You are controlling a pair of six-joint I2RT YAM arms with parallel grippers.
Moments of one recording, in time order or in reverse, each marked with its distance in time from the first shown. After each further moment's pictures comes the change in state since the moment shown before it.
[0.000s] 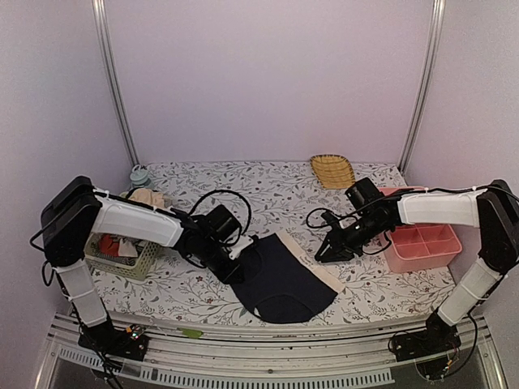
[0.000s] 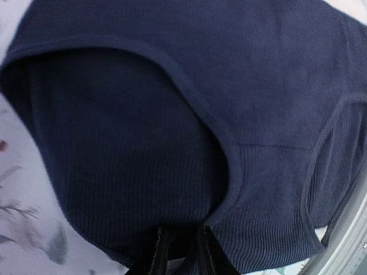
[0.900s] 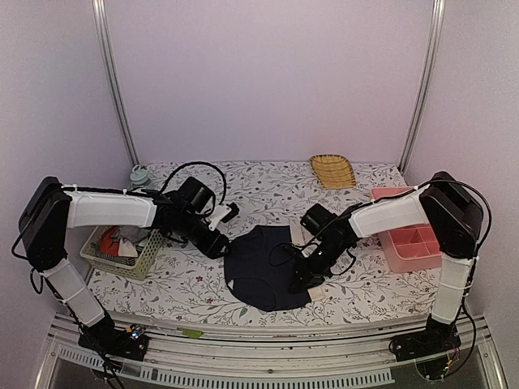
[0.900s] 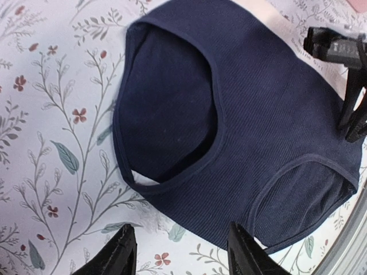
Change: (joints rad) left arm 0.195 -0.137 0.024 -0.026 -0.016 0.122; right arm 0.235 0.314 0.152 -0.014 -0.002 -0.085
